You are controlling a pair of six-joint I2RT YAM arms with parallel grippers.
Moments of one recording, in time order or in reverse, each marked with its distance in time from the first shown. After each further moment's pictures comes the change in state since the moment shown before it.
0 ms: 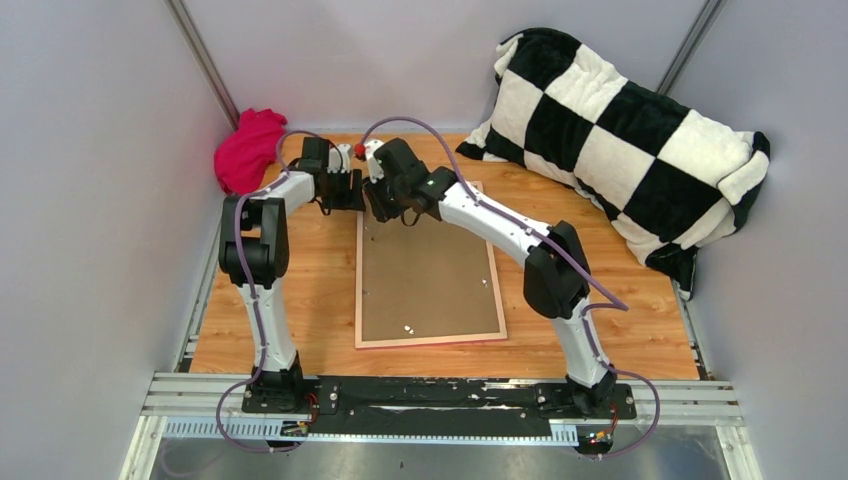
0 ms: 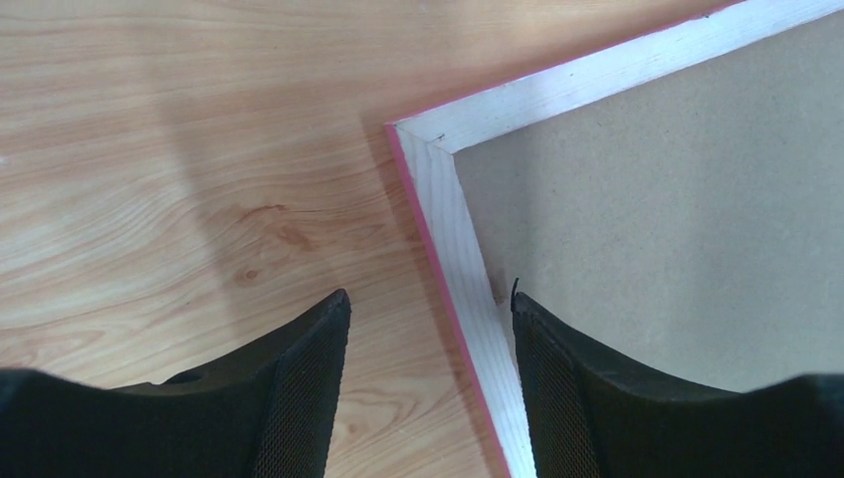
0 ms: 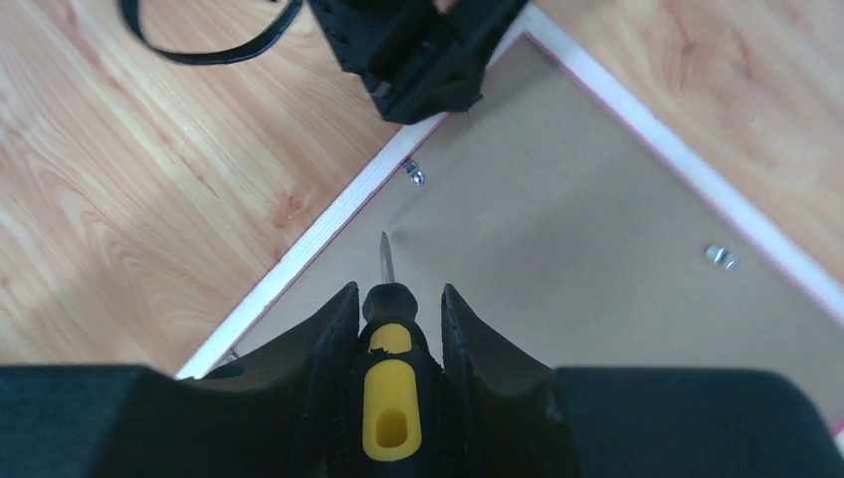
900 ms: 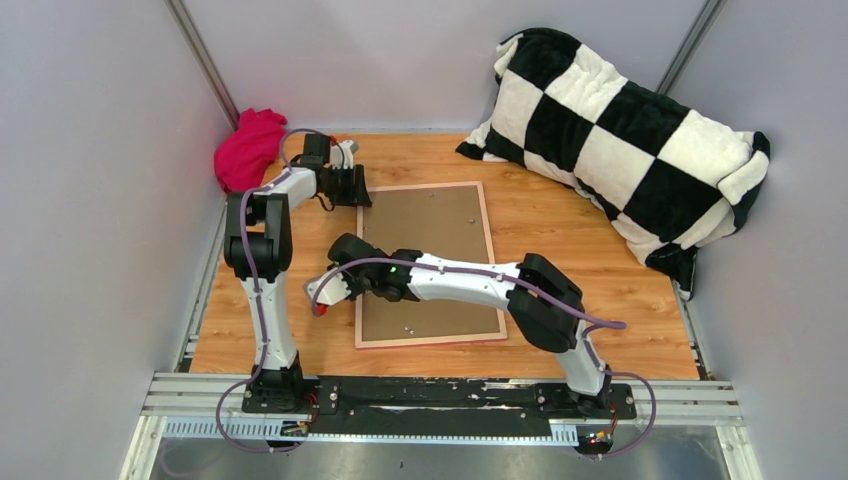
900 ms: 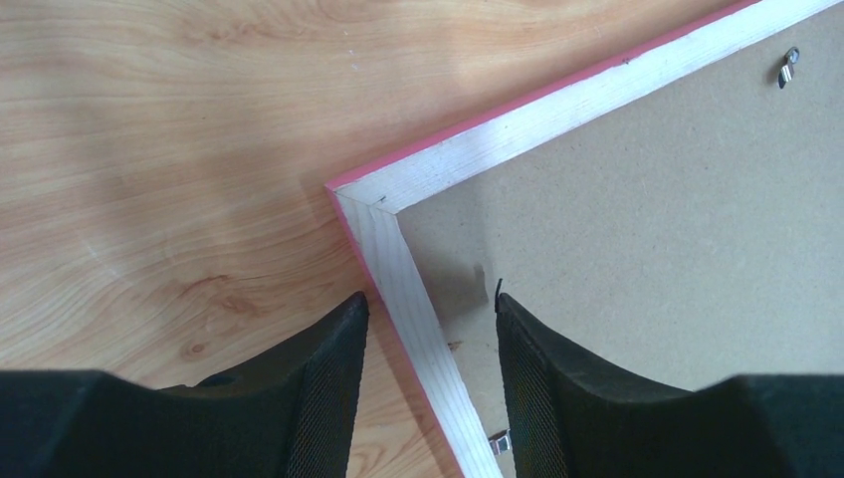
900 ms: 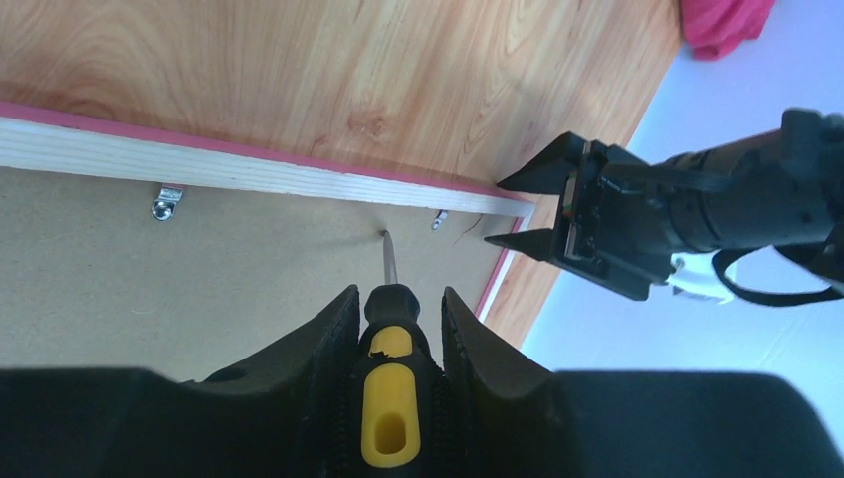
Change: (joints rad) left arm 0.001 0.070 0.079 0.002 0.130 -0.023; right arm 0.346 -0.080 -0.359 0.227 0.283 -1.233
